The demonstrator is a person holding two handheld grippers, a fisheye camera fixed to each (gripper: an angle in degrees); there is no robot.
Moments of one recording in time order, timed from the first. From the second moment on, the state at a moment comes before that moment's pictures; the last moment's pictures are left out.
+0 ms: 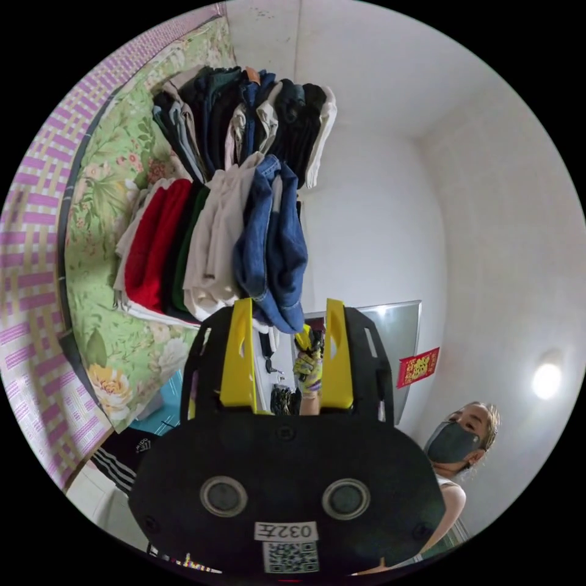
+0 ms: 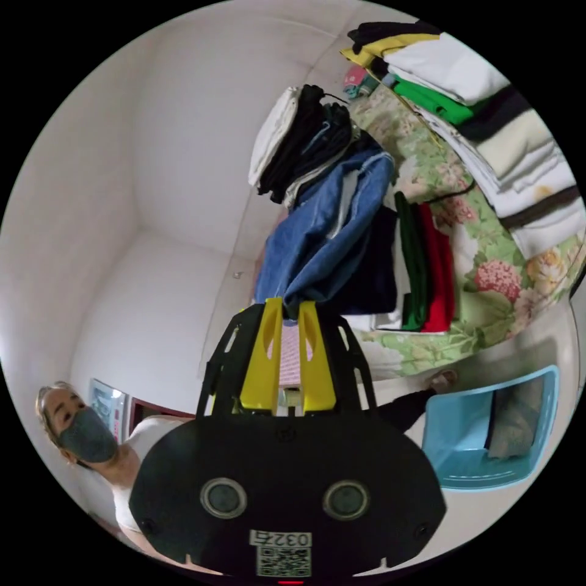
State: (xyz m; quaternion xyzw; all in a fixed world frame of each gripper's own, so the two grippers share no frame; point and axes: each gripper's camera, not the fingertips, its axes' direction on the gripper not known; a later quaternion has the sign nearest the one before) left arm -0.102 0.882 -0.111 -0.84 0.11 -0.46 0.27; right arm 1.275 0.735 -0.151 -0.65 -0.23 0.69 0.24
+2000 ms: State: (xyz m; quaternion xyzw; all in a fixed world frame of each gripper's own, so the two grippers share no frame) left arm 0.018 0.918 -0.098 -0.87 0.15 -0.36 0.30; right arm 1.277 0.704 -0.179 -0.63 -0.23 0.72 0.21
